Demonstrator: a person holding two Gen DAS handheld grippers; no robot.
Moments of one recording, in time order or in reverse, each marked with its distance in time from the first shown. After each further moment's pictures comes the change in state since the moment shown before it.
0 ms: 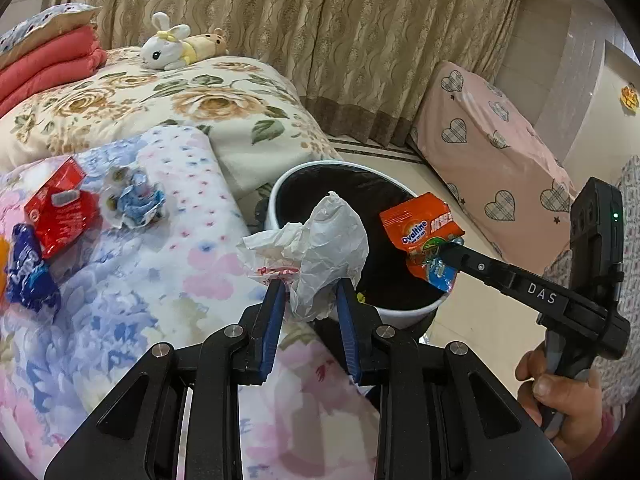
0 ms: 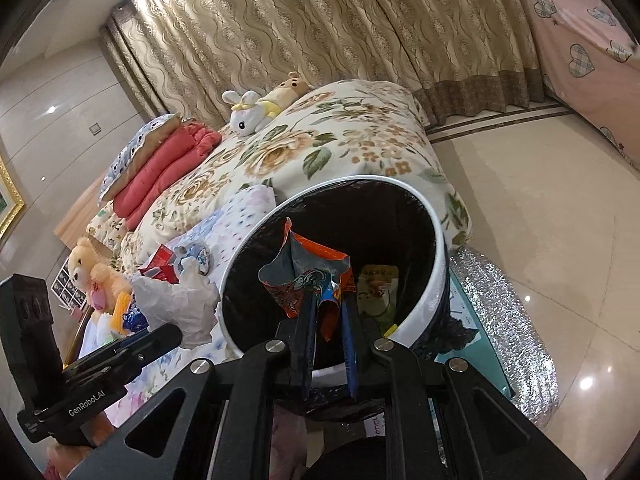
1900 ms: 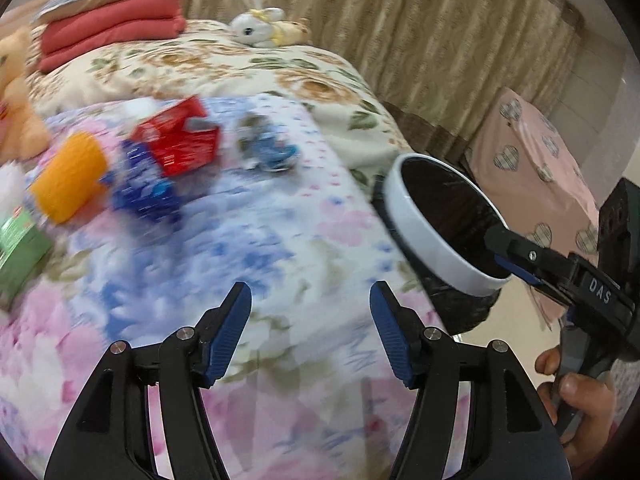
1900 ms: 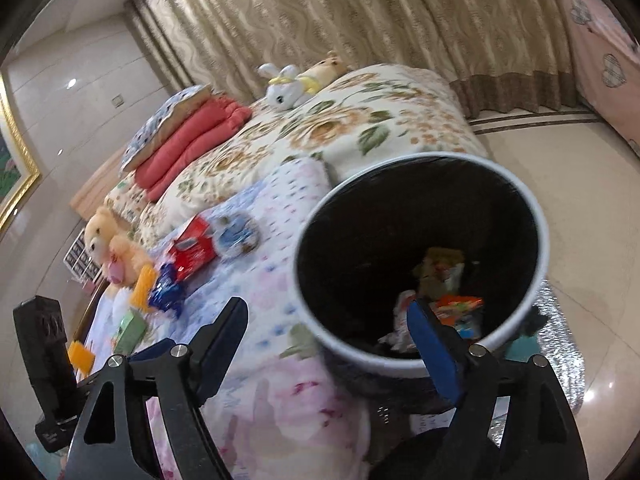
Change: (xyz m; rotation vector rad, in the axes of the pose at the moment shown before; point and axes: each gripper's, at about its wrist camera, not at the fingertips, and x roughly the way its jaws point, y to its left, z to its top) left arm -0.046 0.086 -0.048 -0.205 -0.005 0.148; right arm 0.025 0.073 -0.021 -0.101 0.061 0.088
